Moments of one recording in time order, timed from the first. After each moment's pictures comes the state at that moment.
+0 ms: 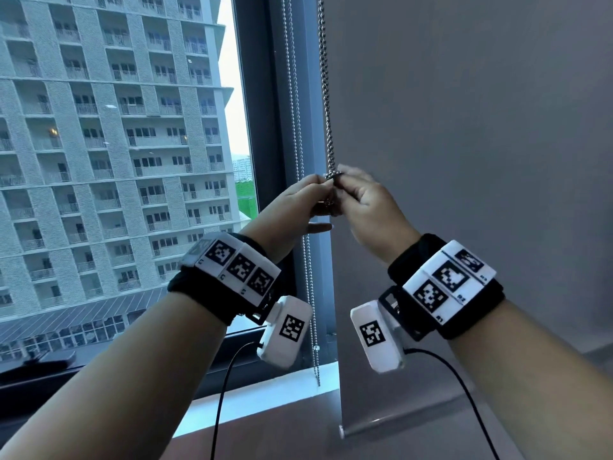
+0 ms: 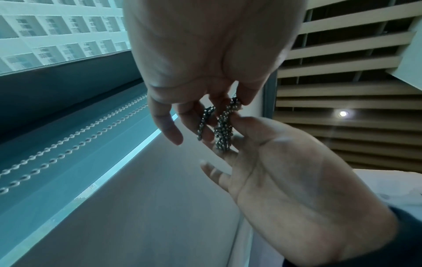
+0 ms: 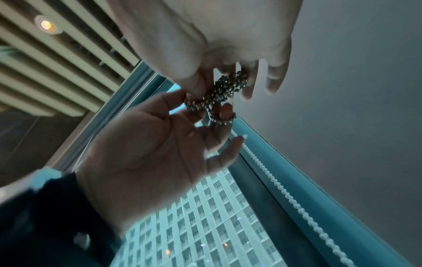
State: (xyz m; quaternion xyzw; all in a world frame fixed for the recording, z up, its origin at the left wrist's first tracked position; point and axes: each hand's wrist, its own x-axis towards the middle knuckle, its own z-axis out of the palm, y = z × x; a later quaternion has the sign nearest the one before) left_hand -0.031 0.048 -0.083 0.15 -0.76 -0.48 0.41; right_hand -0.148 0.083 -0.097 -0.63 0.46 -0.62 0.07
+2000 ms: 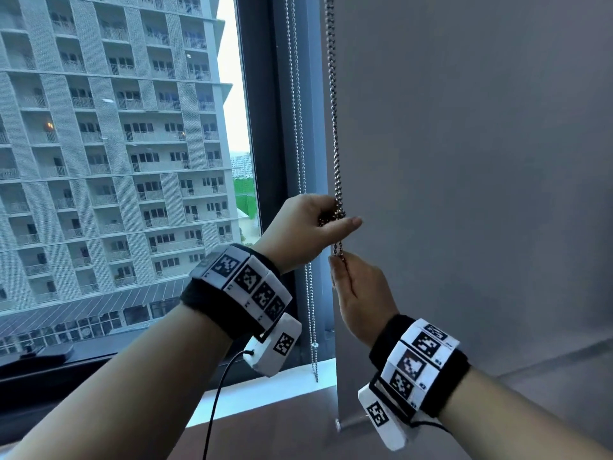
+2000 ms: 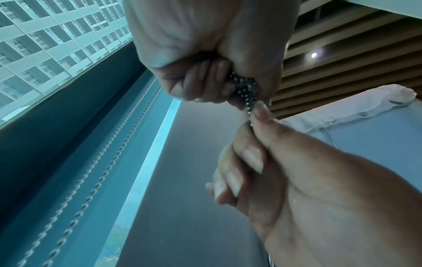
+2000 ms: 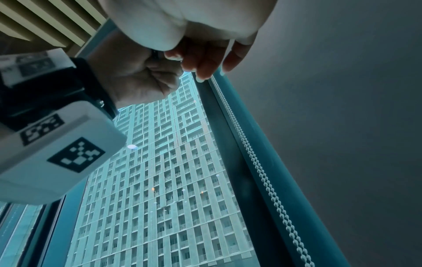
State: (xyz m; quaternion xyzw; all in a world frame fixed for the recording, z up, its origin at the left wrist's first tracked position) left_hand -0.029 0.045 -0.105 0.18 -0.86 -0.15 0.45; right_hand -0.140 0.088 -0.203 -0.66 0.50 -0.54 -0.10
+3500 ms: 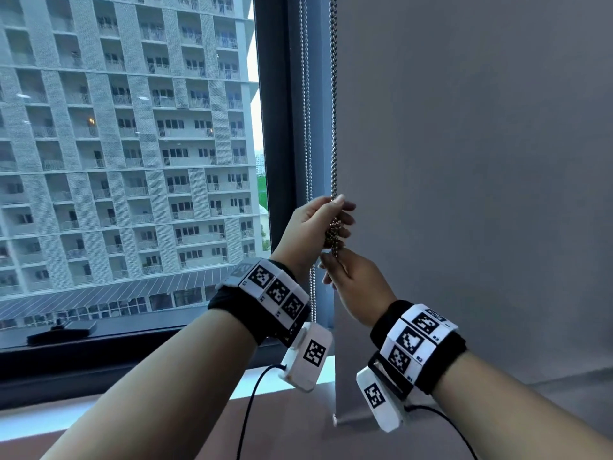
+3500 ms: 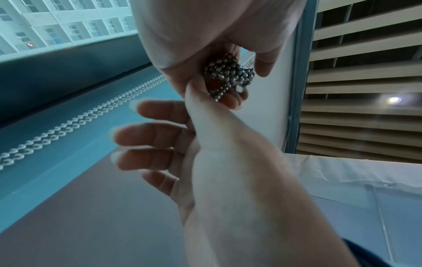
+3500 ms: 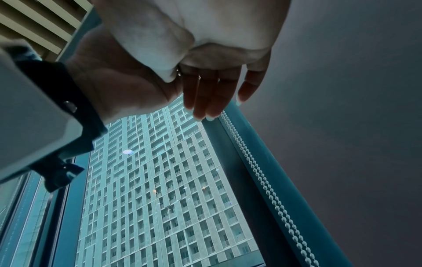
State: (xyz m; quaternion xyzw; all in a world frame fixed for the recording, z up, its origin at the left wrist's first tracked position) left_hand -0.055 0.052 -0.126 0.18 -0.69 -0.46 0.53; right_hand -0.157 0.081 -0.191 -0.69 0.53 -0.49 0.06
